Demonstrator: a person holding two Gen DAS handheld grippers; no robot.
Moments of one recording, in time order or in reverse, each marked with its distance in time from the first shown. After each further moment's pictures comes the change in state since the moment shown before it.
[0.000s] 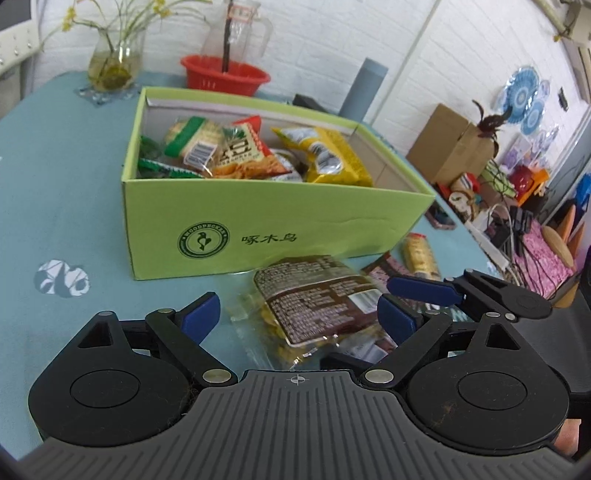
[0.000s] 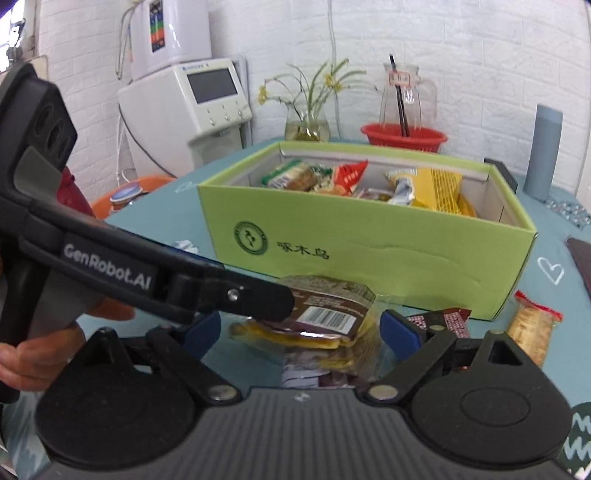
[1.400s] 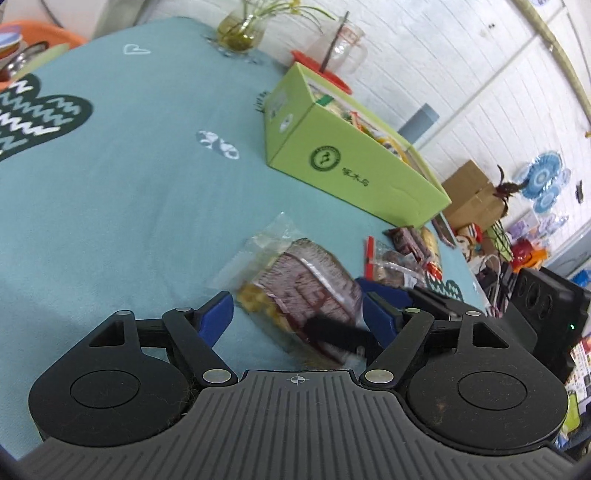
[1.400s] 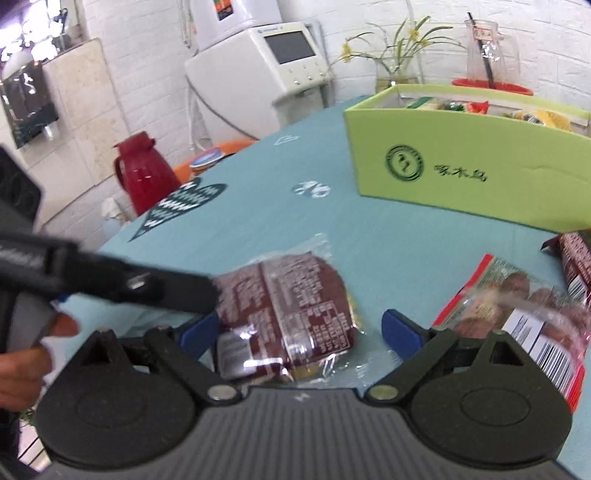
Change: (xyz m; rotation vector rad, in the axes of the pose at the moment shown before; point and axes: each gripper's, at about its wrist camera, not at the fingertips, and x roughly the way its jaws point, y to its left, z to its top) left arm -0.119 0.057 -0.112 -0.312 -0.070 -0.014; right arm -0.007 0.099 -0.041 0.024 0.096 0.259
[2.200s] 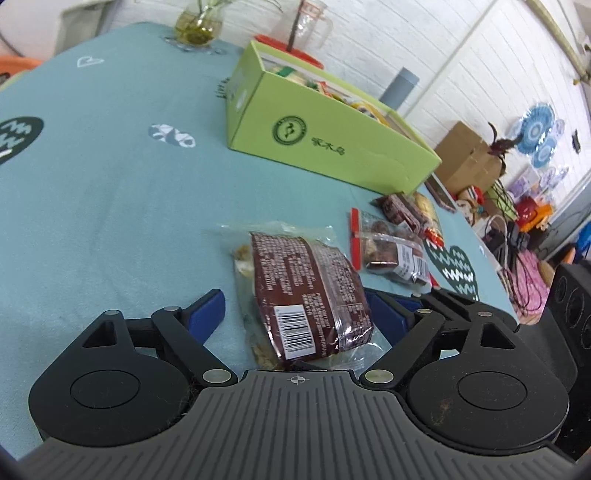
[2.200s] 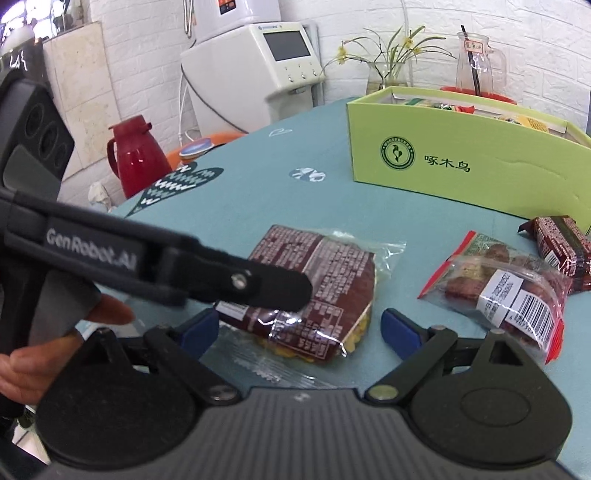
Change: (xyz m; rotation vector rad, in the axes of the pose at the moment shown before) left arm 0.026 -0.027 -0.014 0.145 0.038 0.031; right arm -0.016 0.023 -0.022 -0.052 -0.009 -0.116
